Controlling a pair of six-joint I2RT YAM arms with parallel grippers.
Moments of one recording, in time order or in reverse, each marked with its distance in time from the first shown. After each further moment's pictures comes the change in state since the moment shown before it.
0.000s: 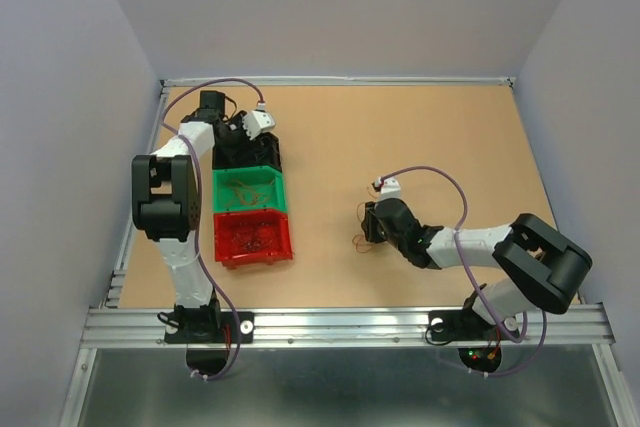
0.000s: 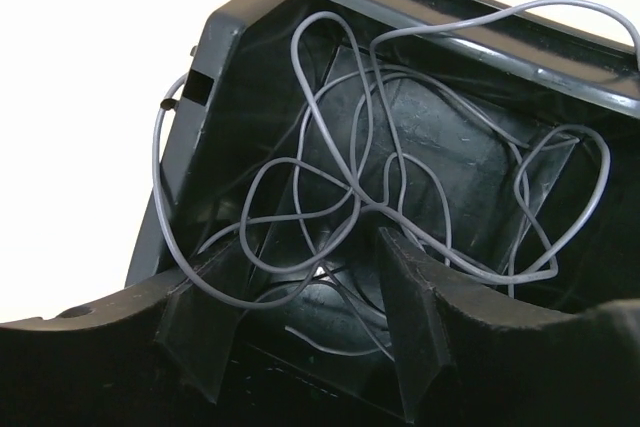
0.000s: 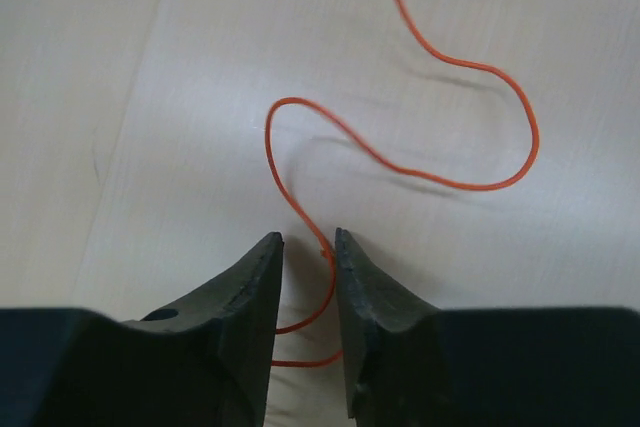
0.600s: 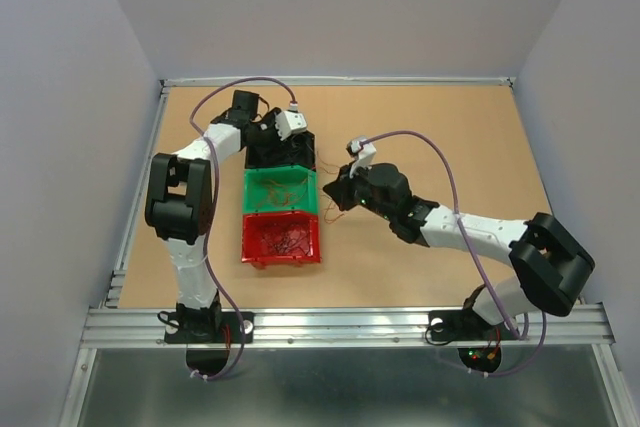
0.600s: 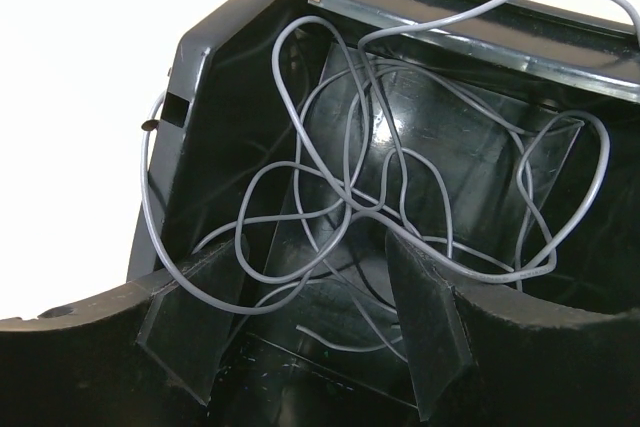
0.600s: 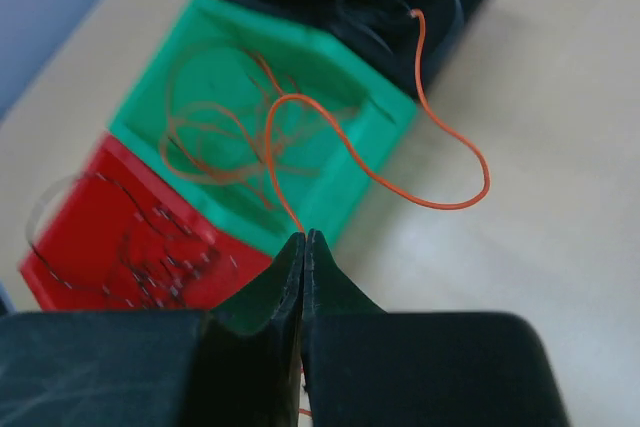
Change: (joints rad) left arm -0.146 0.000 -0.001 0.111 0.087 -0.065; right arm 0.007 -0.032 0.256 0.029 -0.235 -0.106
